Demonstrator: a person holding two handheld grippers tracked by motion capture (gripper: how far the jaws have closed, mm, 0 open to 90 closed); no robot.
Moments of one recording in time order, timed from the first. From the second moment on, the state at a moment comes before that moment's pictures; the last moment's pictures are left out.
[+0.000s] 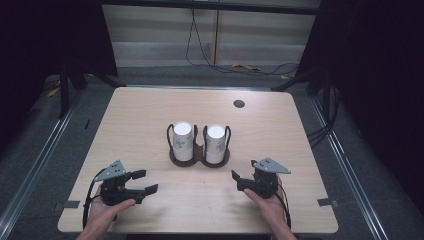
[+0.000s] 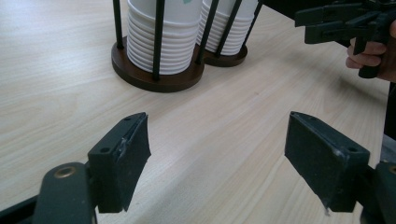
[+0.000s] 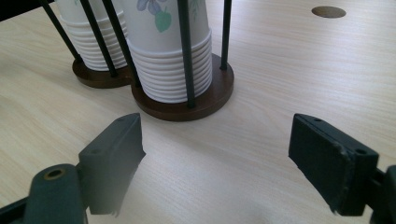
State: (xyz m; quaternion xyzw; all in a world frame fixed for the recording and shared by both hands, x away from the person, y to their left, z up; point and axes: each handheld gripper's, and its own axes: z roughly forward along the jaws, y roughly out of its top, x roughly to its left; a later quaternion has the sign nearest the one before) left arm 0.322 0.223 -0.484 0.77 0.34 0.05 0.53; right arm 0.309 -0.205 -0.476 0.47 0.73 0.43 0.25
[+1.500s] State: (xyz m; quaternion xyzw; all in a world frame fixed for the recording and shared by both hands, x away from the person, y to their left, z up) left arm 0.324 0.195 -0.490 0.81 0.29 0.03 0.51; right arm 0.328 -0.161 -0.446 0.36 0.77 0.50 0.15
